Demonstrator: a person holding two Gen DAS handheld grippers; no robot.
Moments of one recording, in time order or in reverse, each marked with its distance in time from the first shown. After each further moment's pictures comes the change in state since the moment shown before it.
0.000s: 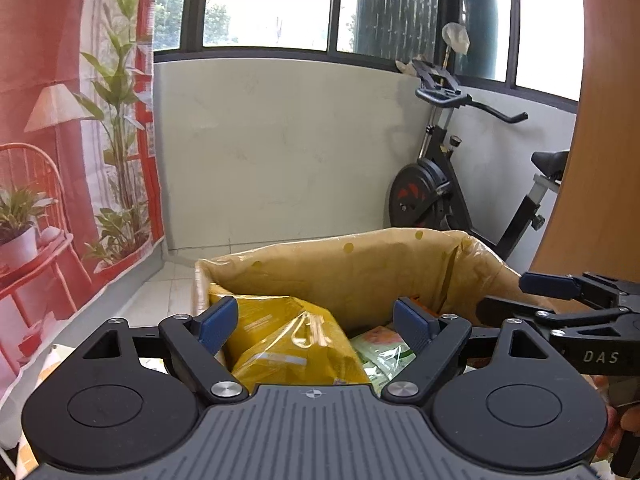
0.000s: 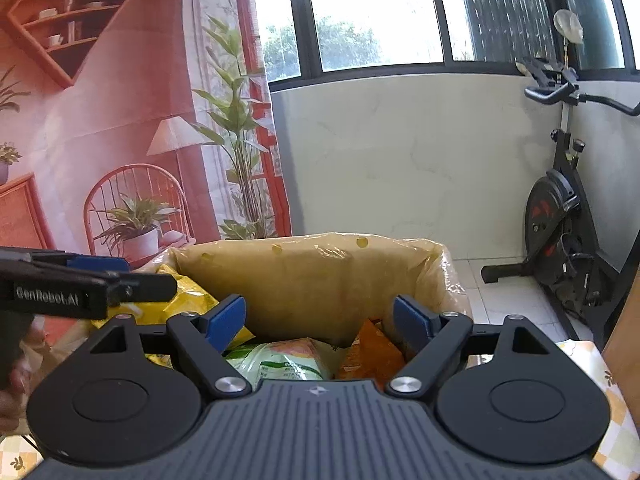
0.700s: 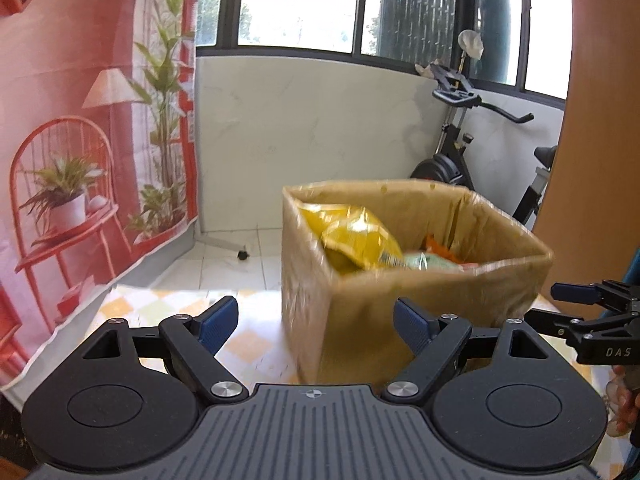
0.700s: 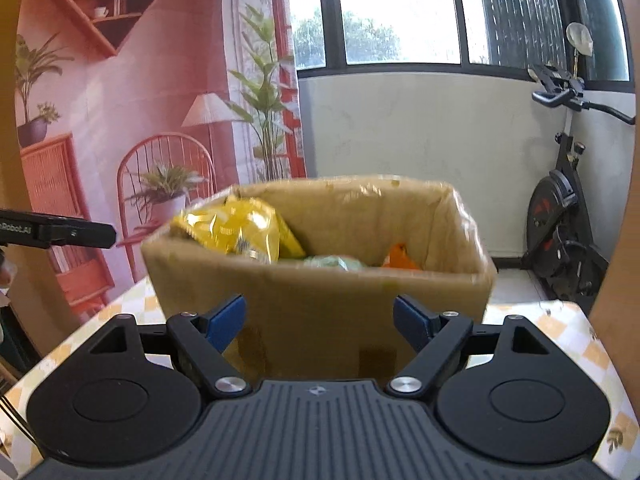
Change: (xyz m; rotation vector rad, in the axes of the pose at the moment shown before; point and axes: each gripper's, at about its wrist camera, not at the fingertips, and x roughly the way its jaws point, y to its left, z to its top) left arm -0.111 0.028 -0.076 -0.044 0.009 0.049; right arm -0.088 0.049 -0.072 -0.067 0.038 0.014
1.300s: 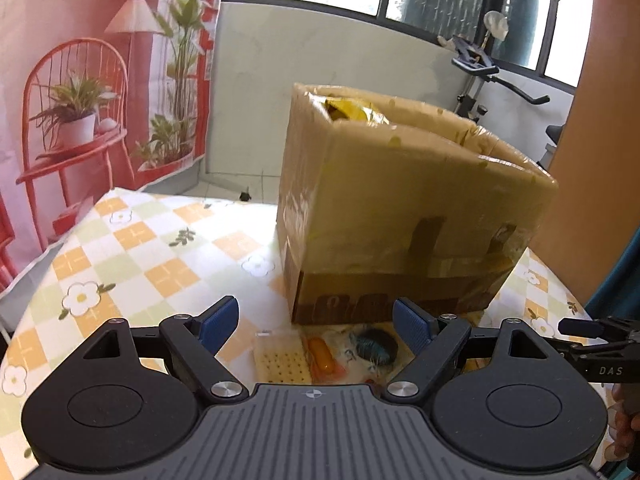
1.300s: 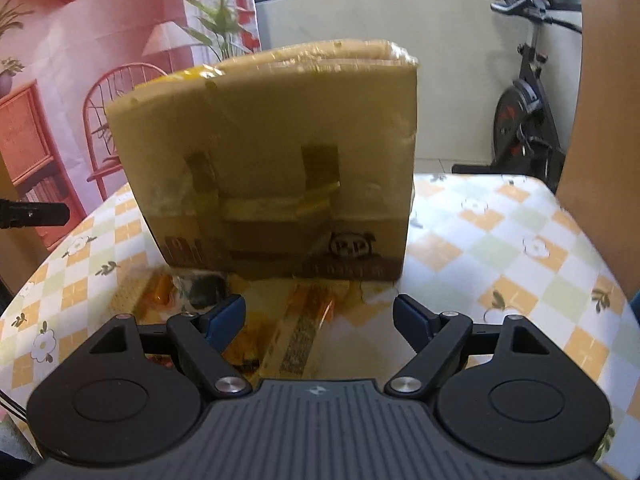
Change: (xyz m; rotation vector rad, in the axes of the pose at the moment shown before) left arm 0.006 -0.002 -0.079 -0.115 0.103 0.005; right arm -0.023 -0.021 -0.097 0.086 0.225 -0.085
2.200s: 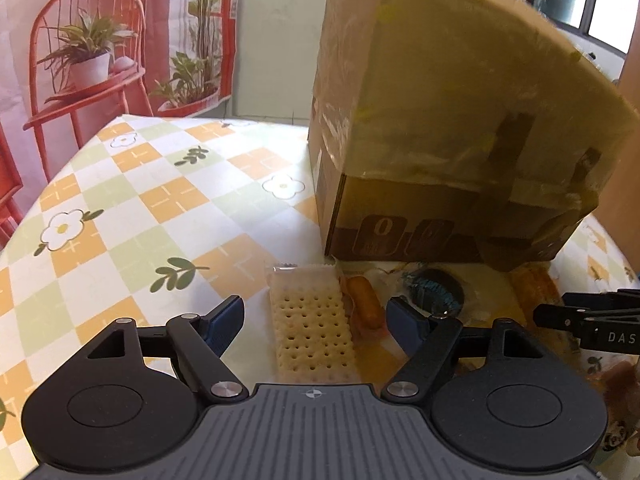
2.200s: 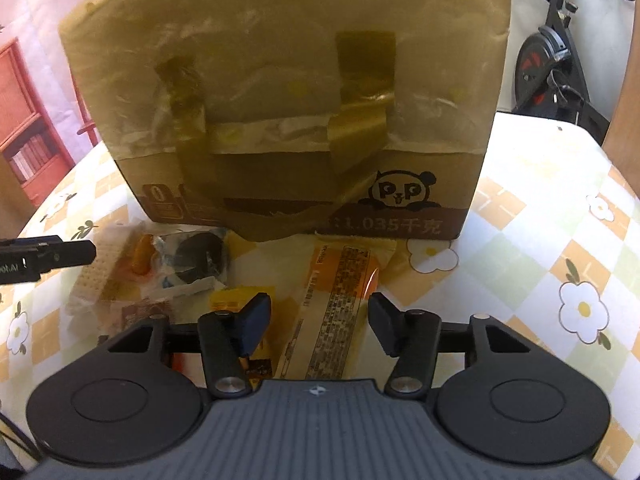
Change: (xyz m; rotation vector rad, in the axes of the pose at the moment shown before) left arm 0.073 0.006 -0.037 -0.032 0.166 0.092; right arm 0.091 0.017 0.002 0.000 0.188 0.020
